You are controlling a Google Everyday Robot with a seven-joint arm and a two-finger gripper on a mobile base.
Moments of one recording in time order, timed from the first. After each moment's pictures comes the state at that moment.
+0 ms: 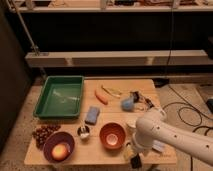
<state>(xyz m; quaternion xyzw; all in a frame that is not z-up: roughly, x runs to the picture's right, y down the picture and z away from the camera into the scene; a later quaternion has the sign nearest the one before) 0.145 0.324 0.703 -0.22 -0.37 -0.70 0.57</state>
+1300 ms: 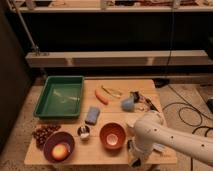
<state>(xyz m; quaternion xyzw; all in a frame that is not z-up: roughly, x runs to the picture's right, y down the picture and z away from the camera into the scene) 0.152 0.337 0.691 -0.27 -0.36 -0.64 0.62</state>
